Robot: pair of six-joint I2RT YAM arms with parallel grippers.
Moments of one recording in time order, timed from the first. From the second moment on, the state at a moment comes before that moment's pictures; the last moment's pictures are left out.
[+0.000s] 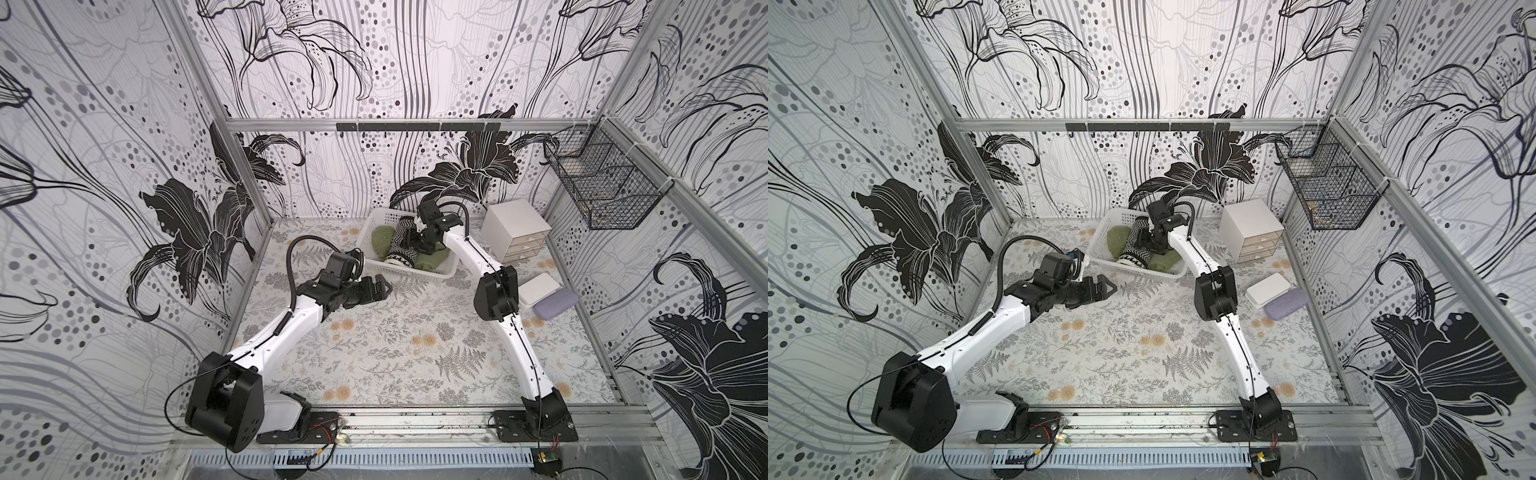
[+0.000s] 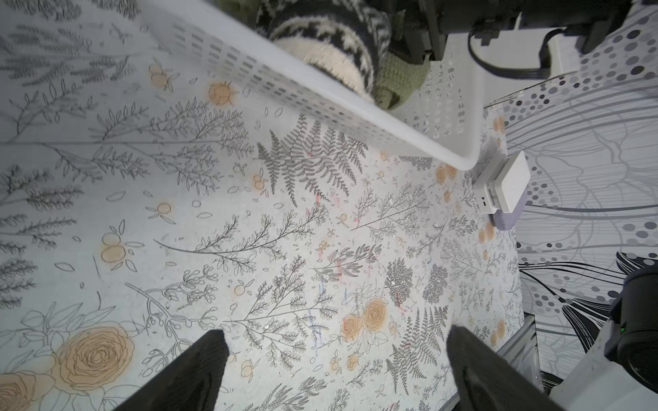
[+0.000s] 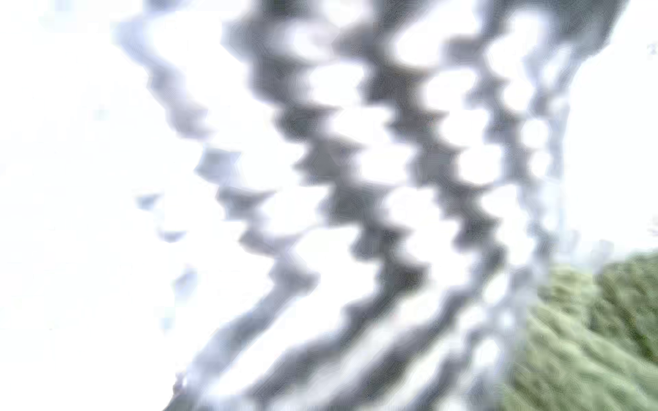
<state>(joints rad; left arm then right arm) -0.36 1.34 1.01 -0.47 0.32 -0.56 0.44 2.68 2.66 -0.96 -0.25 0.52</state>
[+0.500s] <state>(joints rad) -0.14 1.43 1.30 -0.62 -0.01 -0.46 0.42 2.11 2.20 -0.97 -0.09 0.41</state>
